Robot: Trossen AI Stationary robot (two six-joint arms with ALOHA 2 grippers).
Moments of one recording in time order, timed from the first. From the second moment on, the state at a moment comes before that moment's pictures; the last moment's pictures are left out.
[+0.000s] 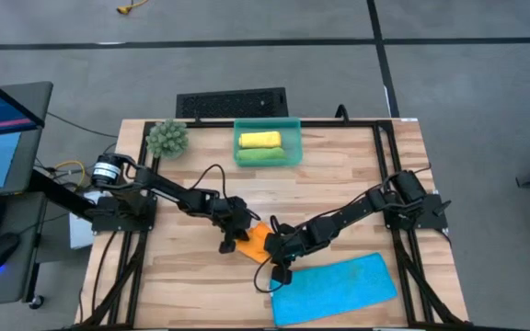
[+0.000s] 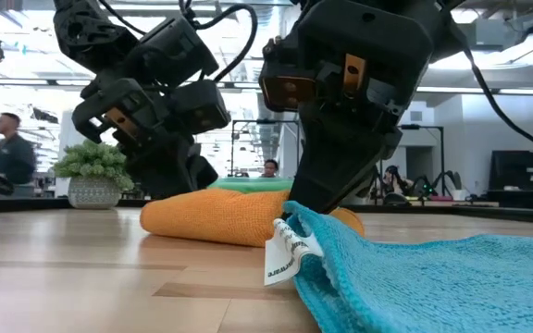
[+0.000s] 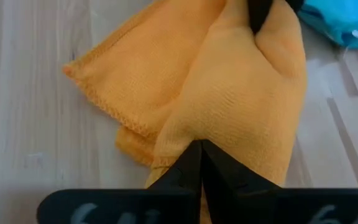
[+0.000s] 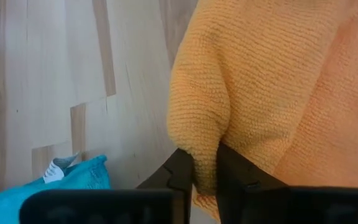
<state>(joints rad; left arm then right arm) -0.10 1.75 0.72 0.15 0.29 -0.12 0.36 2.01 1.19 -0.16 -0.03 0.55</state>
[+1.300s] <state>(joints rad) -0.12 1.75 0.72 0.14 0.05 -1.06 0.38 1.75 1.12 -0.54 0.24 0.43</state>
